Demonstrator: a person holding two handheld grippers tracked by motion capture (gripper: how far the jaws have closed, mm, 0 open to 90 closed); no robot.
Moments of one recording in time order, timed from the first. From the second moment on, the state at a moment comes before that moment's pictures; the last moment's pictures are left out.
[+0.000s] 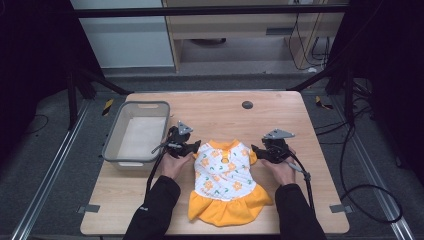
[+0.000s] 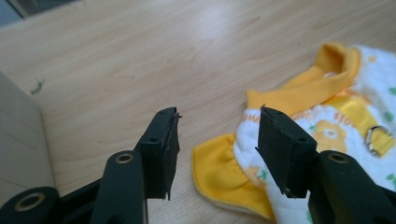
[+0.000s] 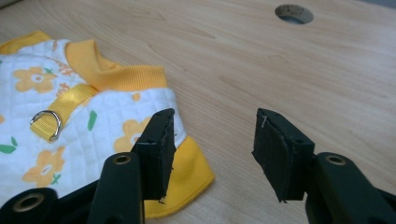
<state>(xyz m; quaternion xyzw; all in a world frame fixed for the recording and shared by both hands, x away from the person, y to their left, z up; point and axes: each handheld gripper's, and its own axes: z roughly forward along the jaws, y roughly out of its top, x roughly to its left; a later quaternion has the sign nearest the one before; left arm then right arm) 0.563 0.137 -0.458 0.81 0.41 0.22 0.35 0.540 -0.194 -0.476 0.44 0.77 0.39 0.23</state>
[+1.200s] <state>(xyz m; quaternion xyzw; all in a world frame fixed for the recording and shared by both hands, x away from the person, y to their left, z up) 0.560 0.141 -0.478 0.79 0.44 0.18 0.39 0.539 -0.188 -0.481 0.45 0.77 0.41 0.18</state>
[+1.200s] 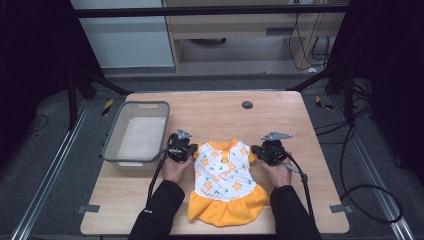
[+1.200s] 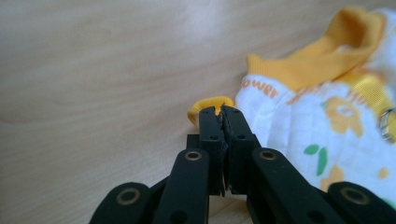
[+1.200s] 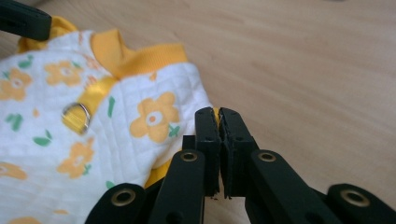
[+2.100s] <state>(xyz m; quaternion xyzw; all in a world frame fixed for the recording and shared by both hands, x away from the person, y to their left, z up) 0.540 0.154 -0.387 0.75 0.40 0.26 0.45 0.524 -0.182 -0.400 0.39 0.74 0.46 0.29</state>
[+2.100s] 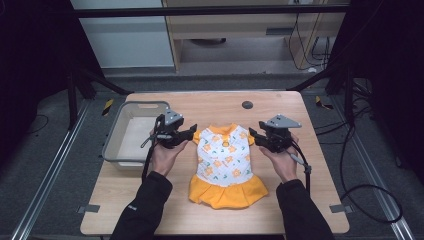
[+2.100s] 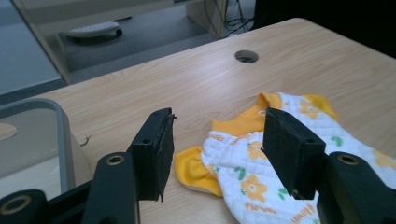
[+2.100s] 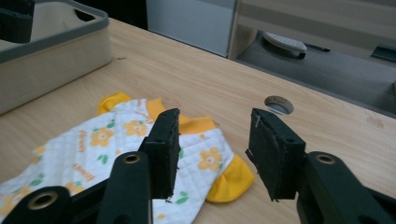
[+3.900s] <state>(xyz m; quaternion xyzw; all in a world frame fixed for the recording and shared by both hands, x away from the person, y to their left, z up) 0.420 0.154 -0.490 0.86 0.37 0.12 0.32 0.421 -0.192 -0.494 0.38 0.84 0.35 0.14</state>
